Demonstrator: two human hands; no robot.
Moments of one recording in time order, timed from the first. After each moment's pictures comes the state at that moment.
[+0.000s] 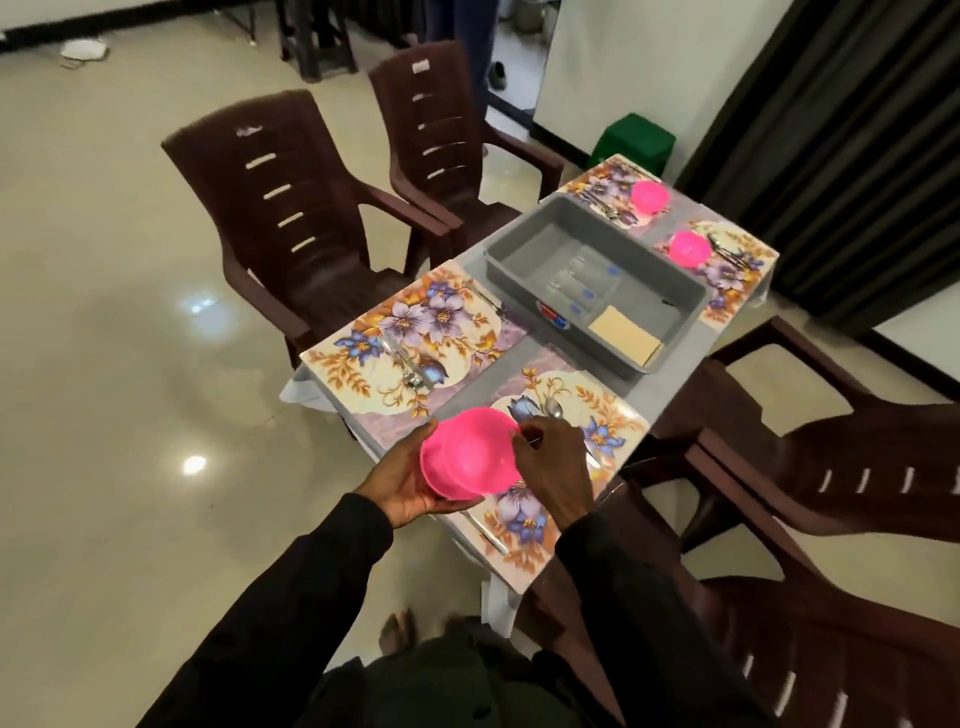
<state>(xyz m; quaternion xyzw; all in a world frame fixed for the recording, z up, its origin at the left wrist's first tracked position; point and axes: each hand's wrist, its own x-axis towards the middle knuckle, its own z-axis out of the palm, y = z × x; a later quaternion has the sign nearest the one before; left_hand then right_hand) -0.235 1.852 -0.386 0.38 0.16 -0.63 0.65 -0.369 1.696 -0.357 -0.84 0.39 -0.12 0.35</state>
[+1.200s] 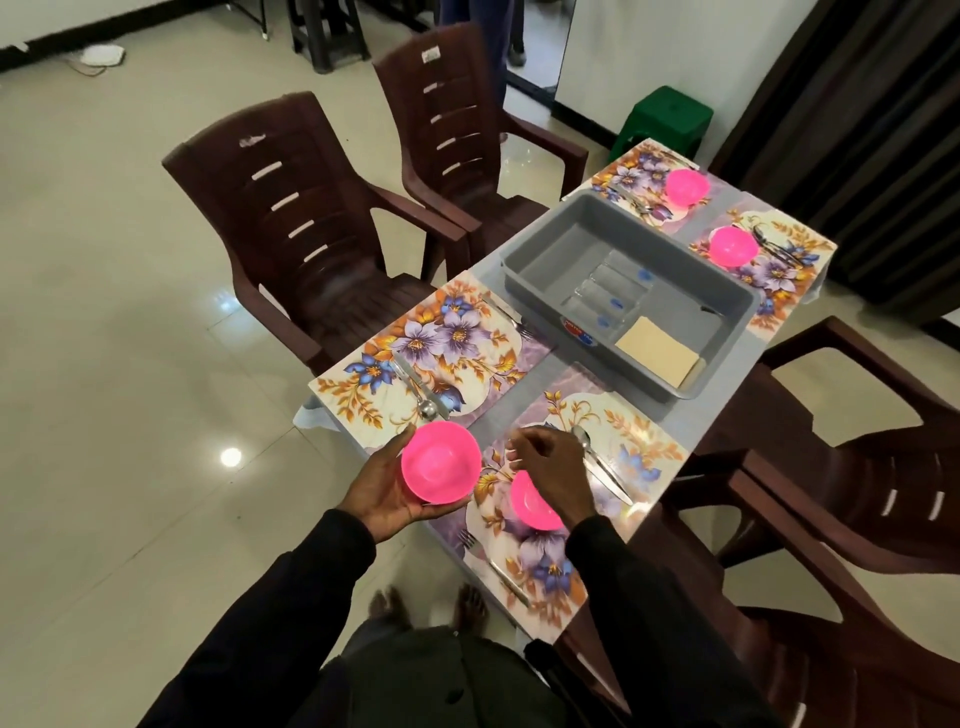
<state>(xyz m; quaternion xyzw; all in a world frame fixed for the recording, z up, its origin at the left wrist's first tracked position) -0.160 1.833 -0.412 0.35 0.21 -0.60 0.69 -0.308 1.643 -0.416 -0.74 0.38 -0.13 0.55</state>
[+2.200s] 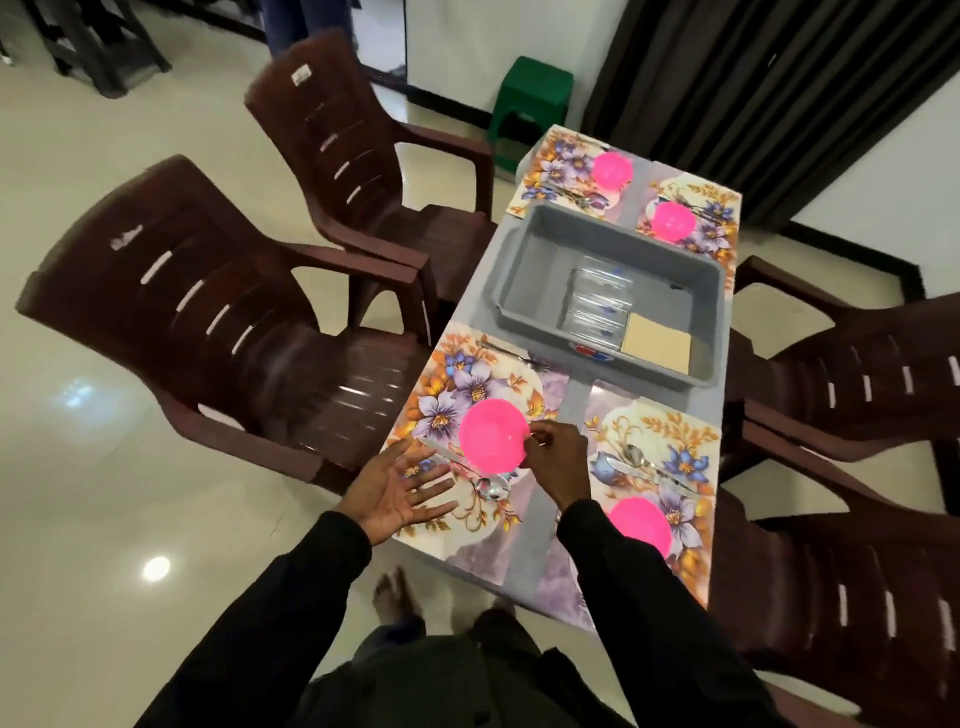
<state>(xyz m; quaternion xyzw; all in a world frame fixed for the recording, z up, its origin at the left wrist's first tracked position) 0.110 1.800 -0.435 0.44 0.12 -0.72 0.52 -0.103 1.659 -0.438 -0.66 0.60 -0.19 0.42</state>
